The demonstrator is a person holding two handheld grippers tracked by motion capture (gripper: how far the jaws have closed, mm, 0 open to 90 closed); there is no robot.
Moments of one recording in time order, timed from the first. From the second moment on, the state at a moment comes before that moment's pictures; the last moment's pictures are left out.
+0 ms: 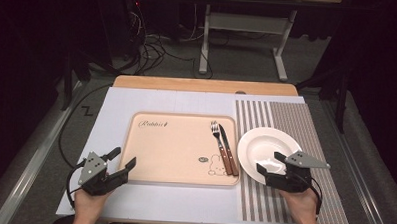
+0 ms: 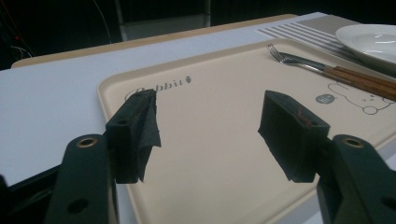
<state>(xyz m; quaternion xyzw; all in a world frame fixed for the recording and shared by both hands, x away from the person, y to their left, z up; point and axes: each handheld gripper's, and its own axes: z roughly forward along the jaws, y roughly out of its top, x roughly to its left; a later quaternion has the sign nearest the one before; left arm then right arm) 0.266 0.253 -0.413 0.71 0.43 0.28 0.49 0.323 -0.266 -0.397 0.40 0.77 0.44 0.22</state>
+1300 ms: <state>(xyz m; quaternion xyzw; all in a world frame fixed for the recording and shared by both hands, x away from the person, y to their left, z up) 0.267 0.247 -0.415 0.71 0.42 0.30 0.48 0.318 -0.314 -0.409 0.47 0.71 0.47 0.24</state>
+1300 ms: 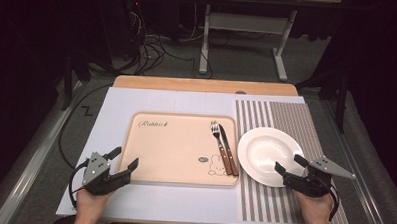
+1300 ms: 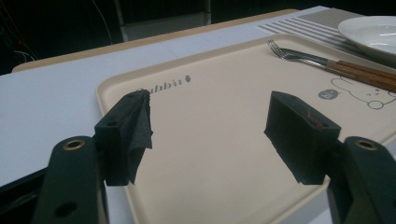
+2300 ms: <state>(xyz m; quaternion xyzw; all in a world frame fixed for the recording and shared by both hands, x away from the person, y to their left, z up) 0.272 0.246 -0.416 0.71 0.42 0.30 0.48 0.334 -0.340 -0.412 0.53 0.69 0.42 0.26</state>
